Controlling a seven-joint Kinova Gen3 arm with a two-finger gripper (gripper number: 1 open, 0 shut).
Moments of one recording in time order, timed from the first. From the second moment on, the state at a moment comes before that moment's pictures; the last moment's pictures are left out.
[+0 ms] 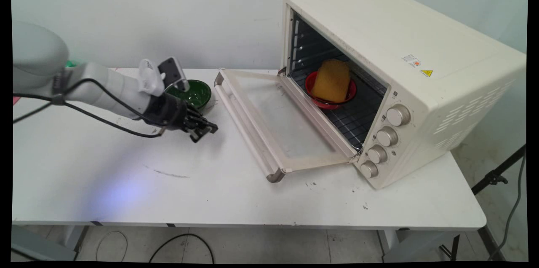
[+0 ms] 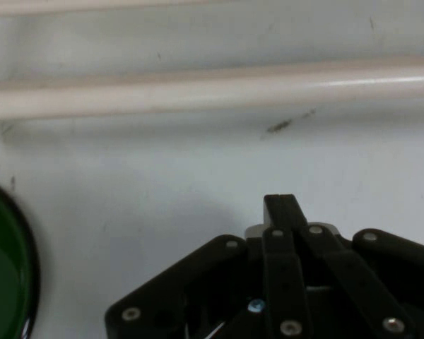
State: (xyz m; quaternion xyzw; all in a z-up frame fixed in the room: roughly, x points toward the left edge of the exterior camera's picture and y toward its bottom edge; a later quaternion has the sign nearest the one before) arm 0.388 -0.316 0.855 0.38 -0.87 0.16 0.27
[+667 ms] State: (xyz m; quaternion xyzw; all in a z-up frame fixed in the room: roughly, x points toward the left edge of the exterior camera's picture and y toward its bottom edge) arm 0.352 -0.344 0.819 0.39 -0.86 0.17 0.28
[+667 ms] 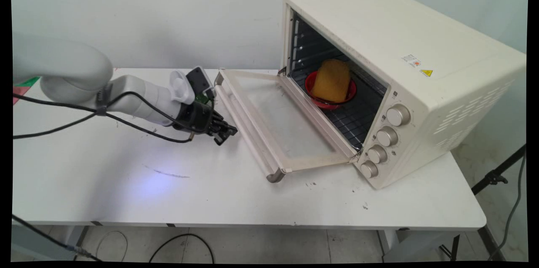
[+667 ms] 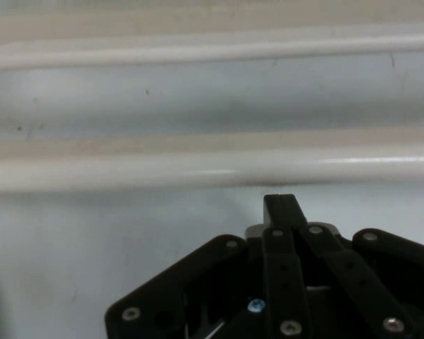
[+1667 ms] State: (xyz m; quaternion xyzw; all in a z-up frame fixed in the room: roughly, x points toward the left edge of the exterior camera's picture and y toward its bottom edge) arm 0.324 -0.371 0.811 0.39 -0.85 0.18 0.30
